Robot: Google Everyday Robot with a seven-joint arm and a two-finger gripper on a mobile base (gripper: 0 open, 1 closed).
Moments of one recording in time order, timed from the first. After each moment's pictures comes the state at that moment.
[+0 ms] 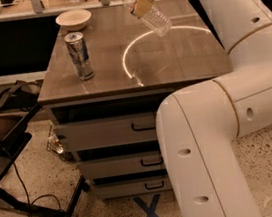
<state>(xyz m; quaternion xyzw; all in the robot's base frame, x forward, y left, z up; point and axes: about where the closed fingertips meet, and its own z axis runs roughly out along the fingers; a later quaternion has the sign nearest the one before) 0.843 -0.089 0.957 -0.49 0.79 -0.01 0.38</state>
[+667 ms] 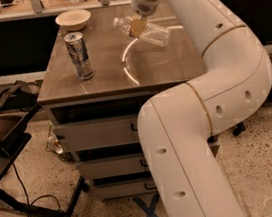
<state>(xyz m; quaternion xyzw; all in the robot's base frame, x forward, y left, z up) 0.840 -0.064 0.894 -0.57 0.78 -0.05 0.27</state>
